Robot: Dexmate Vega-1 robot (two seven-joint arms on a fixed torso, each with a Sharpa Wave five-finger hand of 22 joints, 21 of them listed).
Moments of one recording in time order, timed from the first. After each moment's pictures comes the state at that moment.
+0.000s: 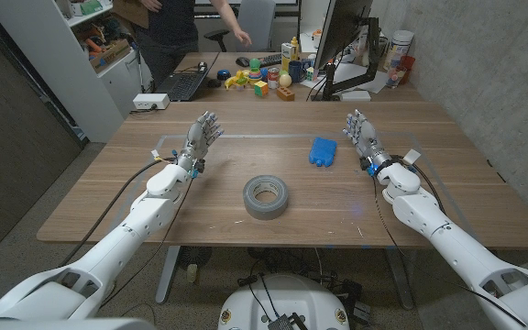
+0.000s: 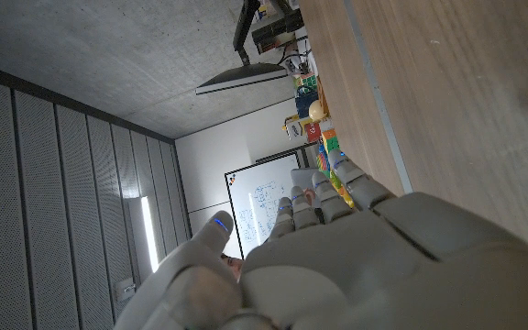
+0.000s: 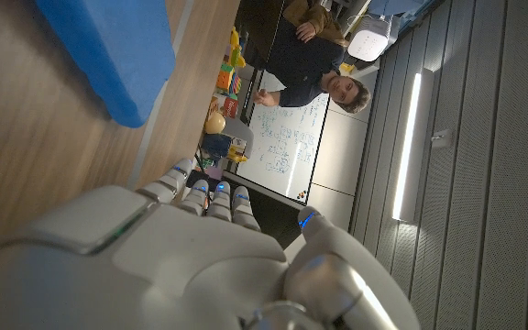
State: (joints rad) left arm 0.79 0.51 0.37 -1.23 -0.65 -0.27 -0.07; left_hand 0.01 0.07 0.54 0.18 0.23 -0.05 -0.03 0.18 0.18 0.02 -0.11 0.19 0.18 0.05 -0.04 0.19 0.17 0.20 -0.04 0.20 0.18; right arm -0.81 -0.46 -0.34 -1.30 0.57 0.21 0.04; right_hand 0.01 0.07 0.35 0.19 0.28 -0.03 0.03 0.18 0.19 -0.05 0.02 0.19 0.19 -0.13 -0.03 0.24 0.19 -0.02 -0.03 0.26 0.19
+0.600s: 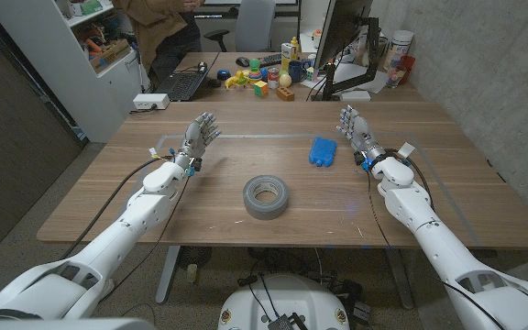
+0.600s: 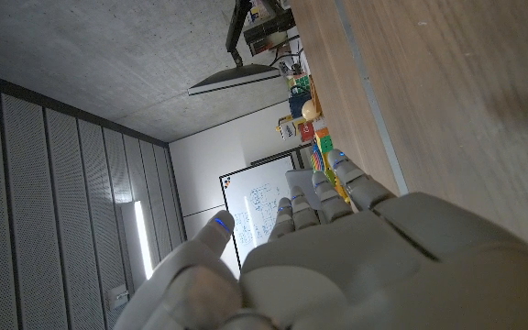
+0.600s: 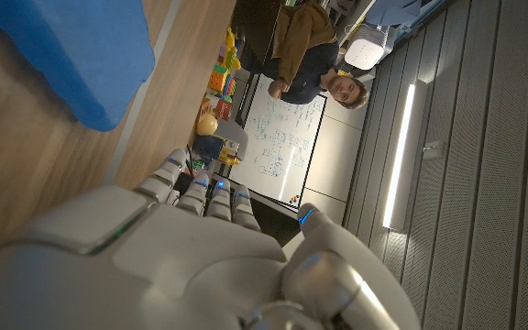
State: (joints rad) left arm 0.77 0.52 0.37 -1.19 -0.65 -0.26 -0.10; left_hand 0.01 0.07 0.54 0.18 0.23 -0.05 -0.06 0.18 0.18 0.02 -0.12 0.19 0.18 0.05 -0.04 0.19 0.17 0.20 -0.04 0.20 0.18; right arm -0.84 -0.29 -0.16 -1.33 0.33 0.15 0.14; right_hand 0.07 0.06 0.31 0.12 0.29 0.01 -0.01 0.20 0.19 -0.01 0.03 0.21 0.19 -0.05 0.05 0.24 0.18 0.06 0.09 0.26 0.19
